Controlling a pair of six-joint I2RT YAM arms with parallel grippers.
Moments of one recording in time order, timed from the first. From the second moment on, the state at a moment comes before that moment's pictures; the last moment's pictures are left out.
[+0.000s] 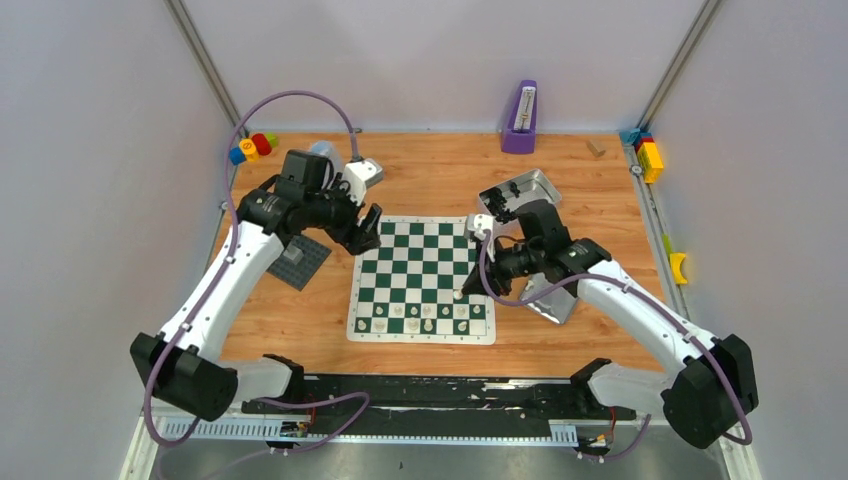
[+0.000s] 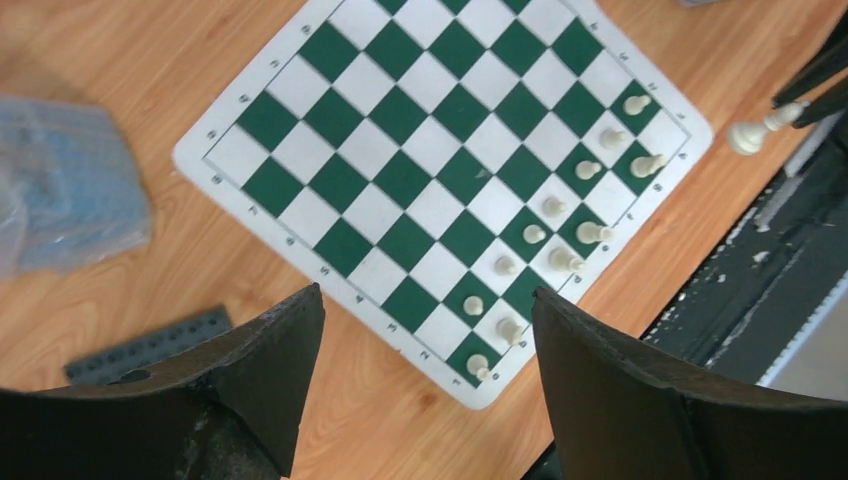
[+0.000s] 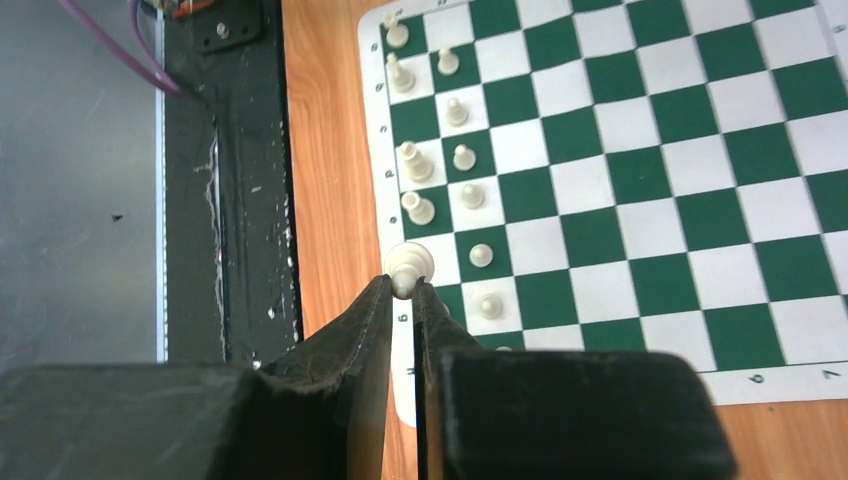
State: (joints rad) left arm -0.36 1.29 1.32 -0.87 0.48 0.28; right arm 0.53 1.17 0.91 -0.49 -0.84 -0.38
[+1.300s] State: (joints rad) left arm -0.36 1.11 1.17 -0.92 0.20 0.35; right arm 0.78 1.34 0.81 -0.51 -0.58 -0.51
